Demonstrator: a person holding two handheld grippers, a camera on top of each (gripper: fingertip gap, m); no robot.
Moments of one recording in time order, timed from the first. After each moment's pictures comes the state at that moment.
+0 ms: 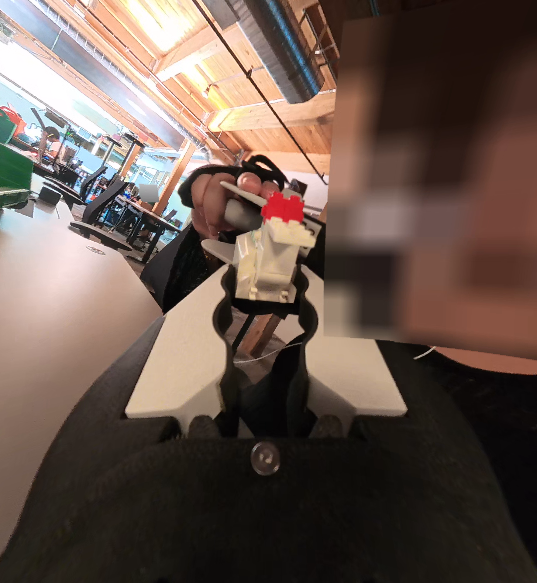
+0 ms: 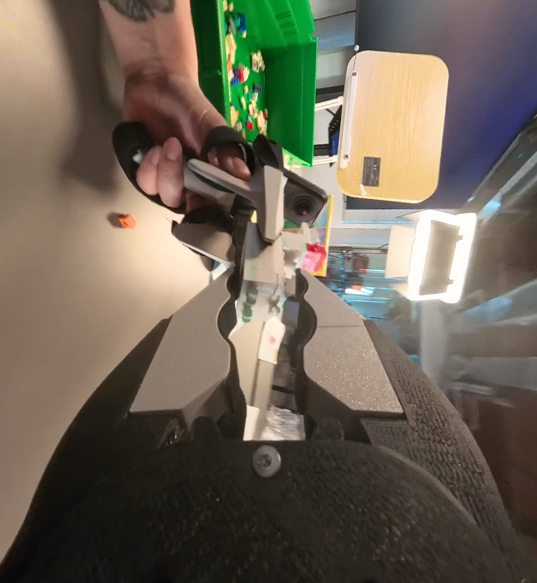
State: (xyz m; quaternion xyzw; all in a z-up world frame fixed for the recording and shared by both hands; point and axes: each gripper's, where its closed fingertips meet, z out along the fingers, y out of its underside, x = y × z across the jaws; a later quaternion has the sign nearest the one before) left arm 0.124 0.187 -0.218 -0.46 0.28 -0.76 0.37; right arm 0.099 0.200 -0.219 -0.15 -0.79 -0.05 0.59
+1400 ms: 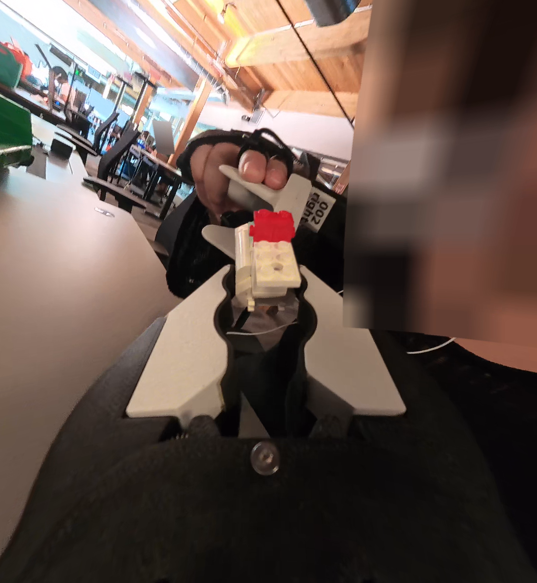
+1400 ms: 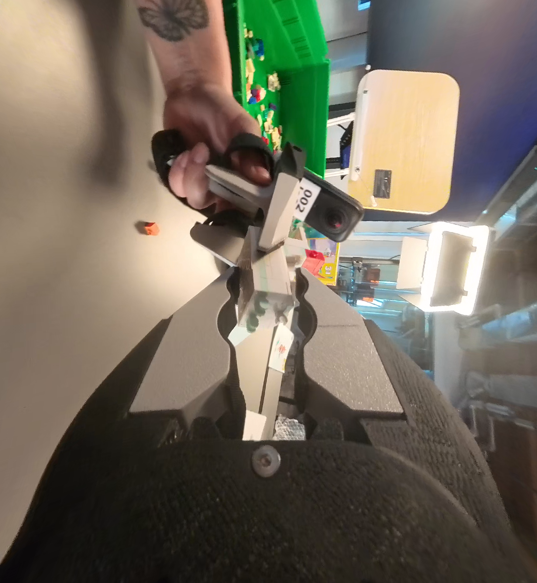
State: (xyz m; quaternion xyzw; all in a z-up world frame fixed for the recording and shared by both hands) left arm 0.140 0.177 -0.225 -0.52 0.33 -0.71 0.34; right arm 0.105 0.190 -0.228 -0.14 -0.81 -0.03 0.57
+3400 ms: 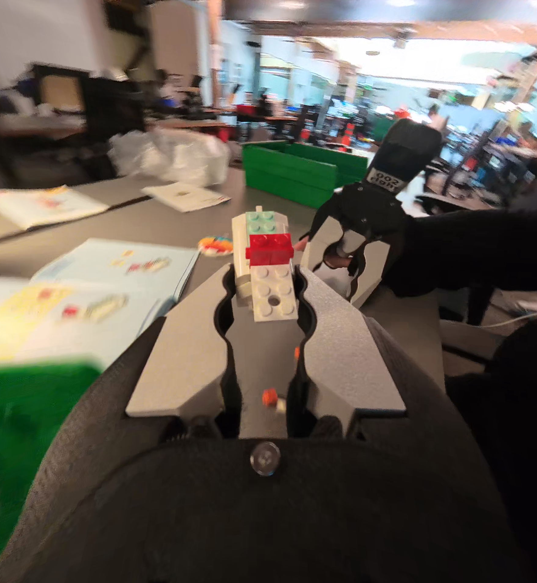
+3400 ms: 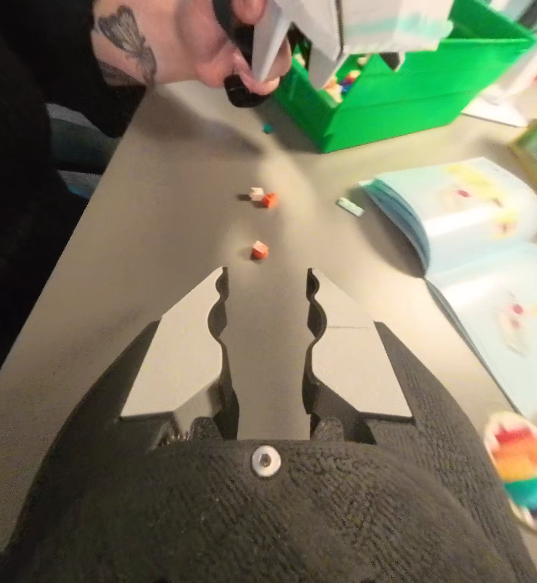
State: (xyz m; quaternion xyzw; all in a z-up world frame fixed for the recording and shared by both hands) left arm 0.020 0.207 -0.251 -0.71 0.19 -0.25 0.63; right arm 0.085 0.209 -0.334 -0.38 -0.78 0.38 0.31
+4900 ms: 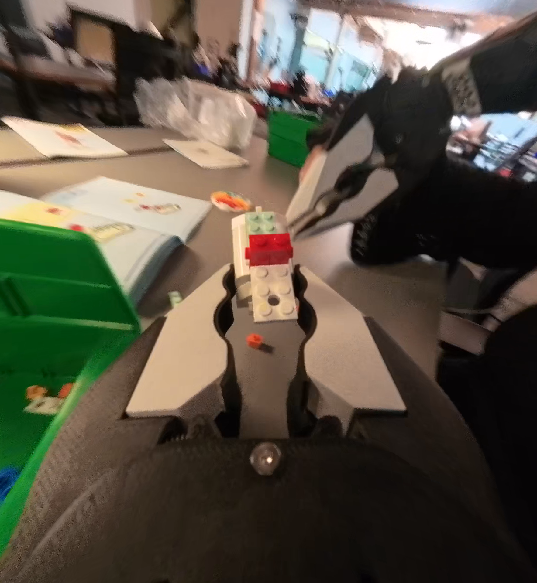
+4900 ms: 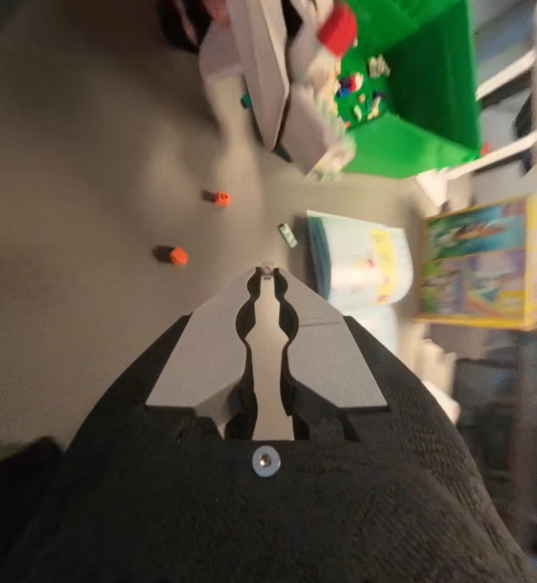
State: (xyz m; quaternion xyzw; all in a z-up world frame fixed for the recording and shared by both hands) left arm 0.003 0.187 -0.289 -0.75 0.13 -0.24 0.61; right arm 0.040 0.225 -0.297 -0.21 -0.88 0.15 0.40
